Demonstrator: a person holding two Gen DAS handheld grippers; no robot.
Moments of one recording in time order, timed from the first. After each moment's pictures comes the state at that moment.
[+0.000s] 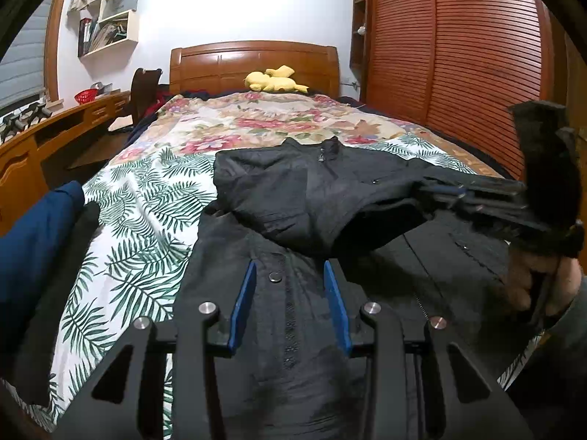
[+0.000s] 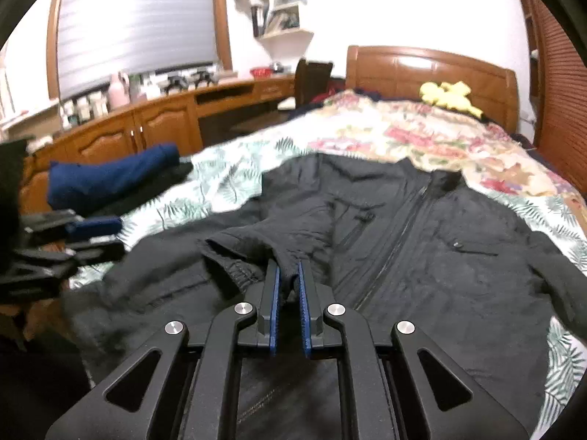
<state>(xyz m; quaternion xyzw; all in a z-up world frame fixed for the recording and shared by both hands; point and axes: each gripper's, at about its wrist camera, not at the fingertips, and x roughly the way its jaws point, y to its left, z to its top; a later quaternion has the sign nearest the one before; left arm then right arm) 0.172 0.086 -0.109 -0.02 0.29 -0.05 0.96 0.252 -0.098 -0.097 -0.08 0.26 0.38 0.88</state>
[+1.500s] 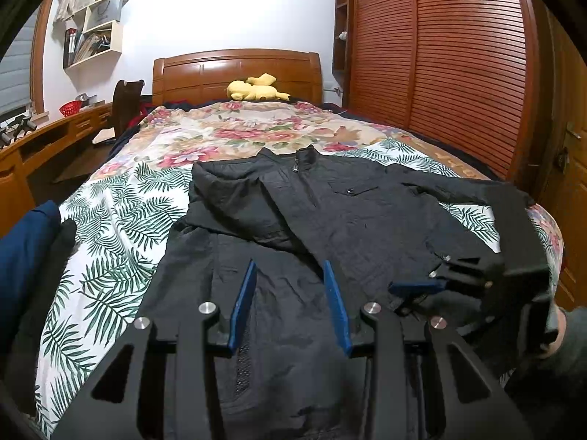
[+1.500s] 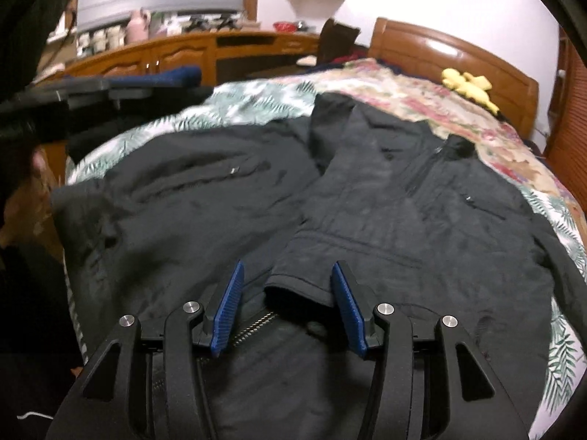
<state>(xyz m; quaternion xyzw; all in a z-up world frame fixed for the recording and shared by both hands) 0.183 0.050 -0.101 -0.01 0.27 -0.07 0.96 0.214 -0.089 -0.161 -0.19 0.32 0.38 0.85</state>
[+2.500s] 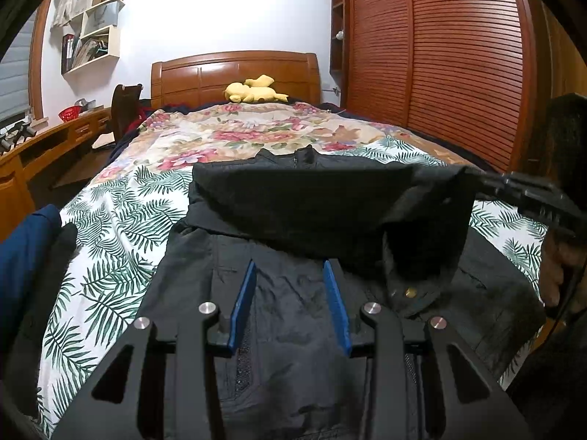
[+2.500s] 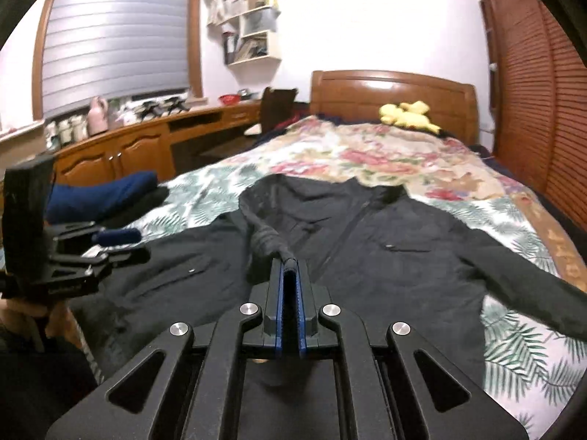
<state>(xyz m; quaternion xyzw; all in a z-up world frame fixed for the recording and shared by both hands) 0.179 0.048 -0.102 0.00 0.27 -0.07 0.96 0.217 -0.171 -0.066 -0.07 0.22 0.31 0.92</state>
